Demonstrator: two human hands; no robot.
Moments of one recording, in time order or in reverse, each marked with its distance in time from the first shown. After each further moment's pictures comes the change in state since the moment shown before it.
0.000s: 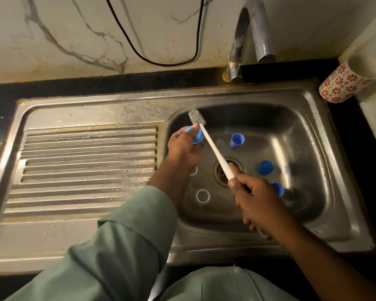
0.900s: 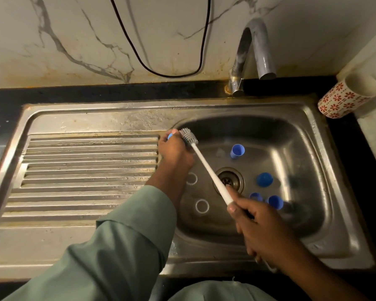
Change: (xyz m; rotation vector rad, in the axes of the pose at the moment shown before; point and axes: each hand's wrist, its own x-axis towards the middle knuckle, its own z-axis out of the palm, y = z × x) left_hand -0.004 0.020 0.009 -0.197 0.189 0.112; right_hand -0.014 -0.003 0.001 0.036 -0.061 -0.024
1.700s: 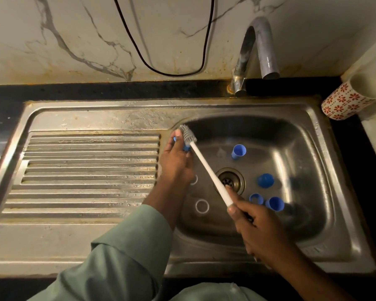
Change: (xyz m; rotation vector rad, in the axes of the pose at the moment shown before) left_hand -0.018 -0.006 -0.026 -0.064 -0.124 -0.007; right_hand 0.002 0.017 0.002 -0.050 -0.009 -0.120
